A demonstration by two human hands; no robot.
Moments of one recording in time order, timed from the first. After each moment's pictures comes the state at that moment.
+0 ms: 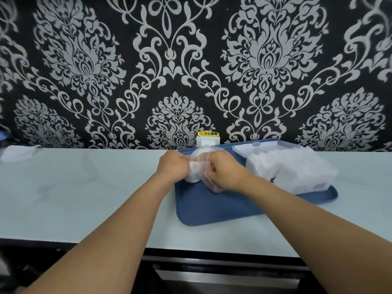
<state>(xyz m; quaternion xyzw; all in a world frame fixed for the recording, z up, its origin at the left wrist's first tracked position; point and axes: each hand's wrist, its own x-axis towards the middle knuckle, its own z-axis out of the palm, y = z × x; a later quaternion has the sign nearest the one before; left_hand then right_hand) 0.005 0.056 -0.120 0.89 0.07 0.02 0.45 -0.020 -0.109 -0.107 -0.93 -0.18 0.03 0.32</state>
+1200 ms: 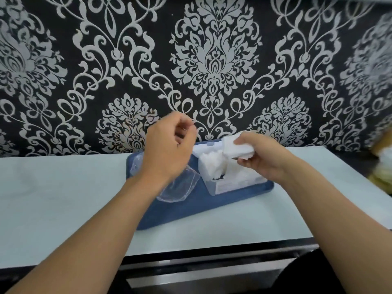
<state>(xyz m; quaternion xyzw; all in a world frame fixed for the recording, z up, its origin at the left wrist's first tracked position) -0.067 -0.044 -0.039 0.80 -0.21 0.28 0.48 -0.081 -0.260 -0.043 -0.66 0.12 0.01 0.74</state>
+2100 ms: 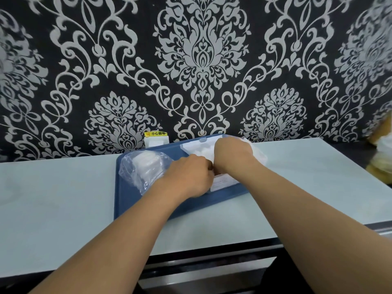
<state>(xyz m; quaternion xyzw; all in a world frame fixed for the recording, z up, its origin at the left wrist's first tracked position) -0.058 -0.098 -0.083 0.96 -0.24 -0.03 0.10 -0.040 -0.222 -0.069 -1.00 0.09 0.01 0.01</state>
